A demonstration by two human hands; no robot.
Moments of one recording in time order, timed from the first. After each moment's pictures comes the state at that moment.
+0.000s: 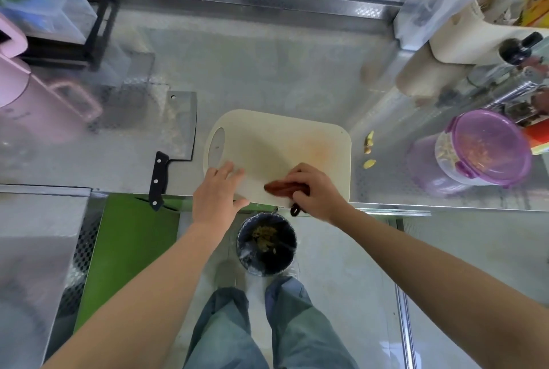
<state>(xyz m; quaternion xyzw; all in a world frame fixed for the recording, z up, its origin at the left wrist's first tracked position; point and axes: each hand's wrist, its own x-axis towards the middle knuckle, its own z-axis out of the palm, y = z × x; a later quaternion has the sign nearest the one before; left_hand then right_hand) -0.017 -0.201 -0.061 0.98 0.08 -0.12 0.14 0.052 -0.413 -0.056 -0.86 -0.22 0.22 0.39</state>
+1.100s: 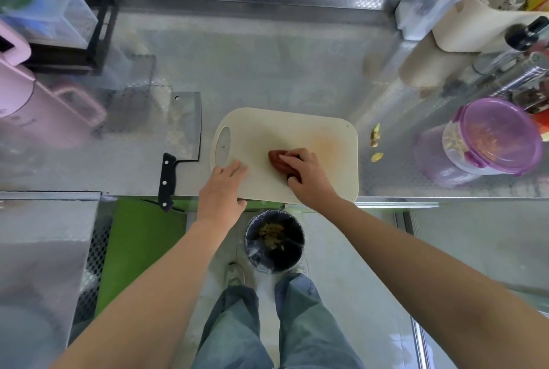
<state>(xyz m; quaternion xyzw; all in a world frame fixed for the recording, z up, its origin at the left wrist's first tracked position) -0.016 -0.189 -0.064 0.98 0.06 -0.14 0.16 0.054 -0.382 -0.075 -0.91 -0.17 0.14 0.35</state>
